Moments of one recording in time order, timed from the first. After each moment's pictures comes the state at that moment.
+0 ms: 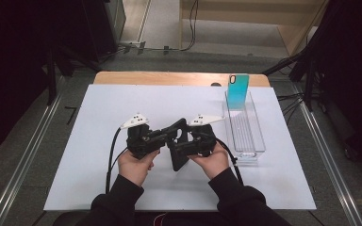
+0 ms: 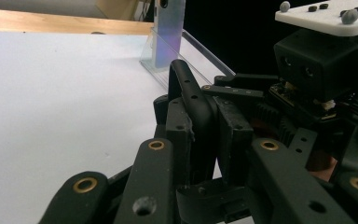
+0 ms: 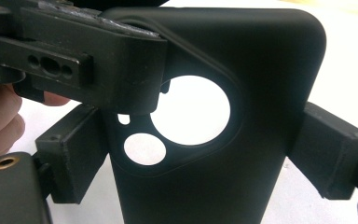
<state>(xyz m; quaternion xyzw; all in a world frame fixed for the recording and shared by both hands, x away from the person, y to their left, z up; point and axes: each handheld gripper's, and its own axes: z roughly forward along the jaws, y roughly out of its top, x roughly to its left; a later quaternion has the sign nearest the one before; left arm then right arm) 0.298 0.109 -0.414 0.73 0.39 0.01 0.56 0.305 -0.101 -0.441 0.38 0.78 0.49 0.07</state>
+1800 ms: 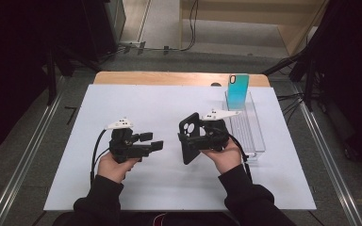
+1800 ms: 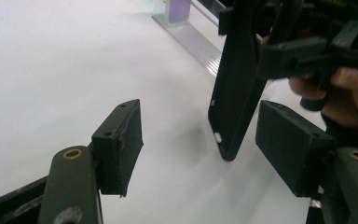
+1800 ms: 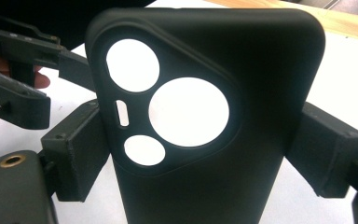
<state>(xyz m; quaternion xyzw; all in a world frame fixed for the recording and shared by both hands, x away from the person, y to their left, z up) 0.305 0.162 -0.433 0.78 0.37 -0.02 0.50 0.309 -0.133 -0.427 0.40 0.77 0.48 0.10</state>
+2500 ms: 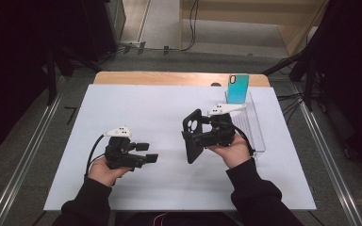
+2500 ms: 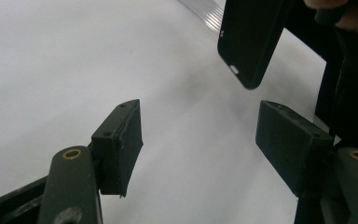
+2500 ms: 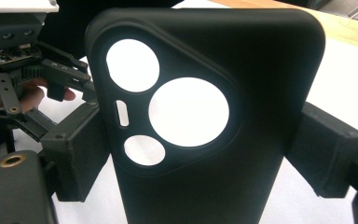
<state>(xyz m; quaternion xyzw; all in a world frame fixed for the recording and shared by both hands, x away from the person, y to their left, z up) 0.299 0.176 -0.448 0.83 0.32 -0.05 0.45 0.314 -0.148 -0.407 0.36 0.79 0.49 0.07</state>
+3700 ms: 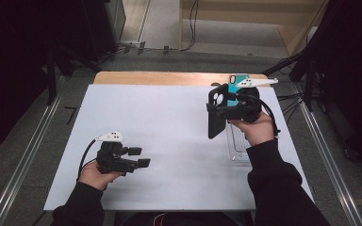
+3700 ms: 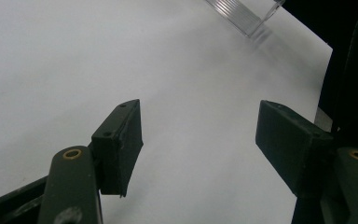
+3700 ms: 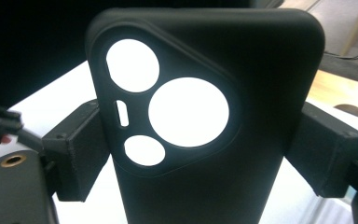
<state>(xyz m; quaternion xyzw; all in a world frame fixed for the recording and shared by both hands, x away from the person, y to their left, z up) 0.292 0.196 -0.453 0.83 0.33 -0.05 0.45 0.347 -0.212 -0.362 0.42 0.76 0.49 0.13</state>
